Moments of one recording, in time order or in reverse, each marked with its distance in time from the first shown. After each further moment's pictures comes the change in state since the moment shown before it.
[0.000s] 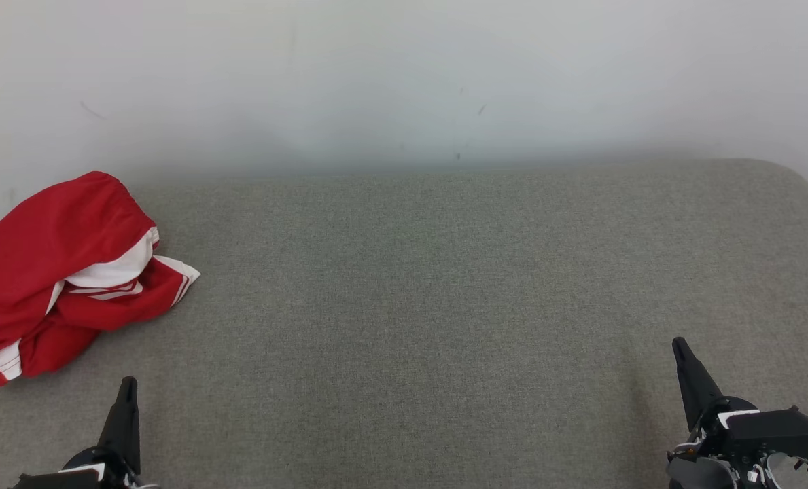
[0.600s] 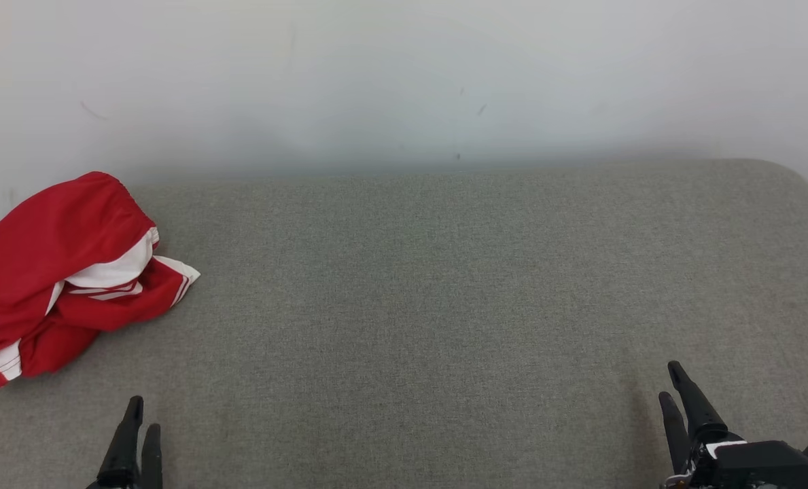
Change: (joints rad) left arm 0.041 -0.015 -0.010 0.049 0.001 0.002 -0.004; right arm 0.052 0.013 0.009 0.052 -0.001 -0.003 -0.005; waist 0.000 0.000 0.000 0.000
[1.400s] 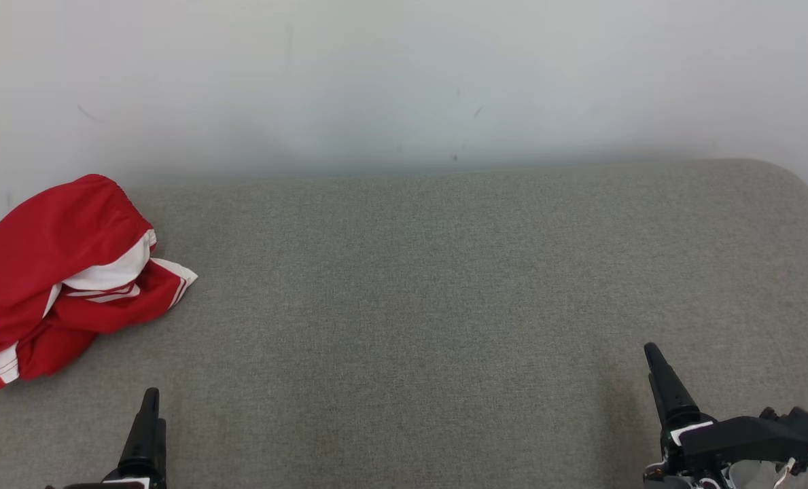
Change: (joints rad) left arm -0.006 0.017 -0.075 -0.031 0.150 0.044 -0.093; right arm -0.033 -0.031 0.101 -0.028 -0.197 -0.030 -0.088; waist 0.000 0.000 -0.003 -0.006
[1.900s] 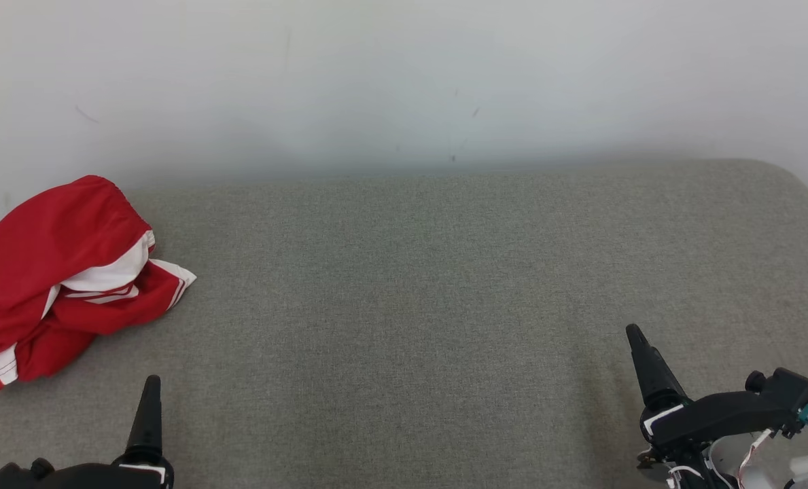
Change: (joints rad) left arm -0.019 0.046 -0.055 -0.024 0.244 0.060 -0.054; right arm -0.046 -0.054 0.099 -0.023 -0.230 -0.054 -0.057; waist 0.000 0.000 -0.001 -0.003
